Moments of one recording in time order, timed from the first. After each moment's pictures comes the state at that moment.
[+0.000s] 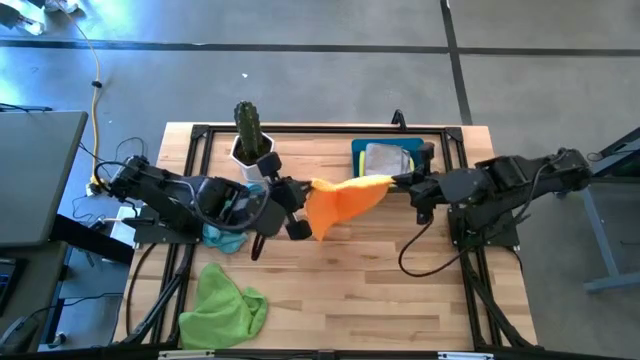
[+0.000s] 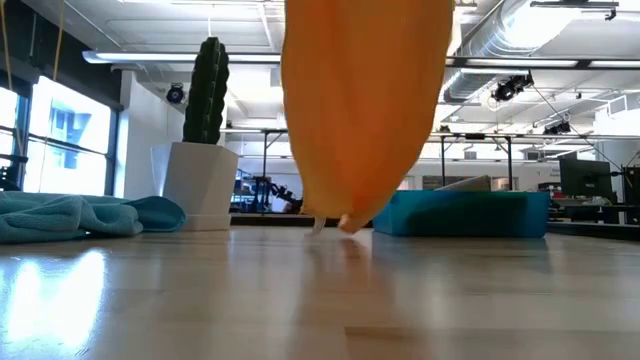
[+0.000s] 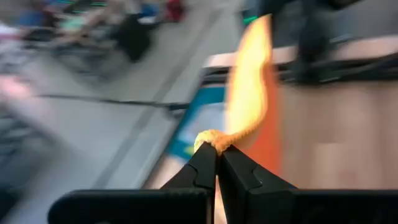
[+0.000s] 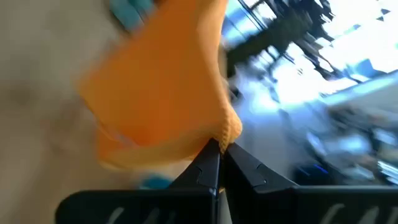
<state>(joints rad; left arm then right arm) -0.25 1.57 1.75 -0.81 -0.88 -0.10 0.30 1.04 1.29 -0.83 0.58 -0.54</state>
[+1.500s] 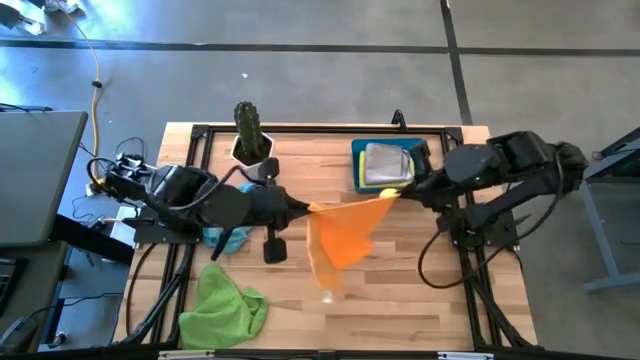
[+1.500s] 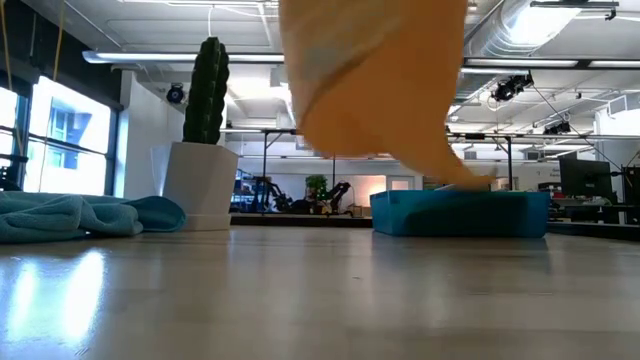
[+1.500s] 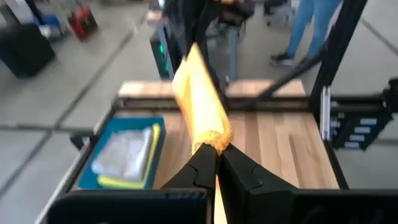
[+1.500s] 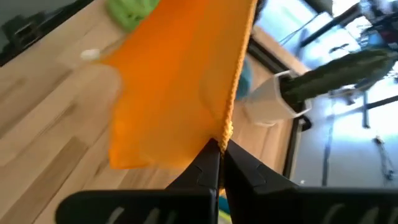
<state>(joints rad) -0.30 1.57 1.98 -0.89 -0.56 -0.15 0.25 1.26 1.79 -1.23 0.19 -0.48</state>
